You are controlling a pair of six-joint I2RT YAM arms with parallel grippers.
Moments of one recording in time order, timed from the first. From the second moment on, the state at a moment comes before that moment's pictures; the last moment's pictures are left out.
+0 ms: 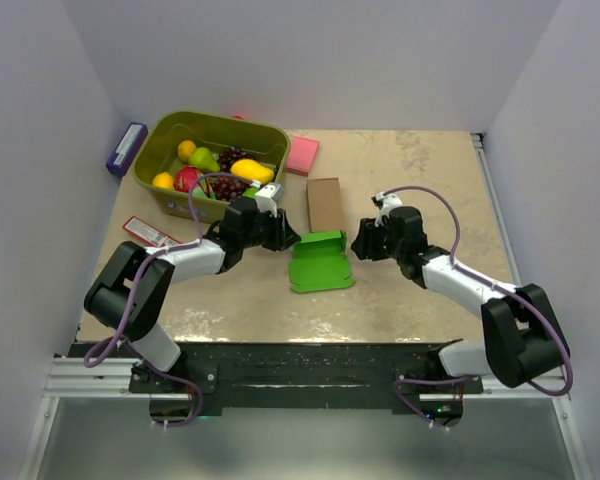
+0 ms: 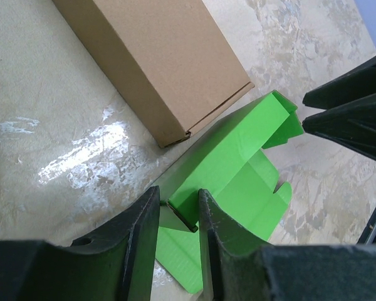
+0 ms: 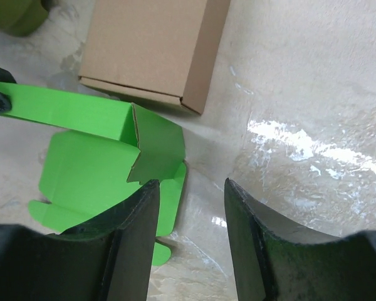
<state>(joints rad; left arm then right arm) -0.51 1.64 0.78 0.37 0.35 -0.38 0.37 1.33 0.63 0.09 -0.15 0.27</state>
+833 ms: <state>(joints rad) -0.51 1.66 0.82 0.32 0.37 -0.35 0.42 1.50 0.70 0.12 -0.19 0.16</state>
